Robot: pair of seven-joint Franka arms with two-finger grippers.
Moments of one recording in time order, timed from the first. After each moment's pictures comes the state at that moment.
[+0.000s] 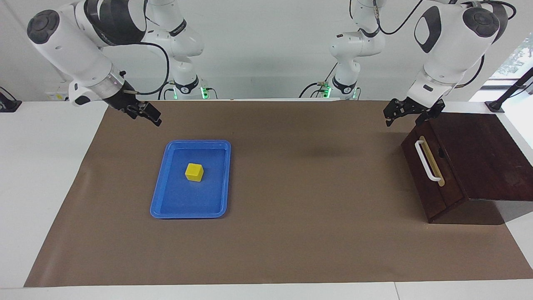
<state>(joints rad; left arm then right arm) 0.03 0.00 -0.15 -1.67 0.02 1.61 -0.02 -0.13 0.03 0.06 -1.72 0.28 1.55 0.56</state>
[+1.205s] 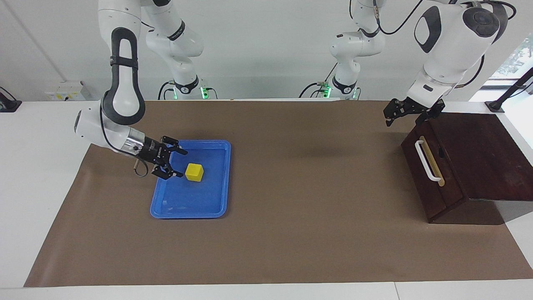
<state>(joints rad) 0.03 0.00 -0.15 -1.67 0.02 1.61 -0.02 -0.18 0.23 0.05 -2.08 0.90 2.01 0.97</state>
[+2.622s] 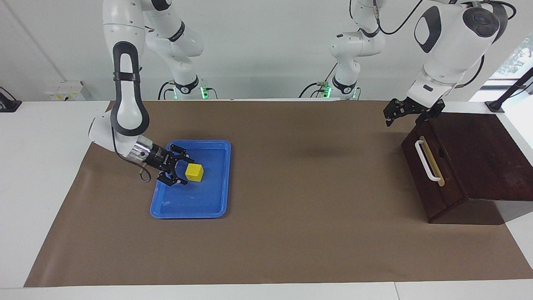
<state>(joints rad) 0.03 0.00 -0.15 -1.67 0.02 1.61 -0.02 -0.15 0.26 0.06 -2.17 1.08 2.15 0.81</state>
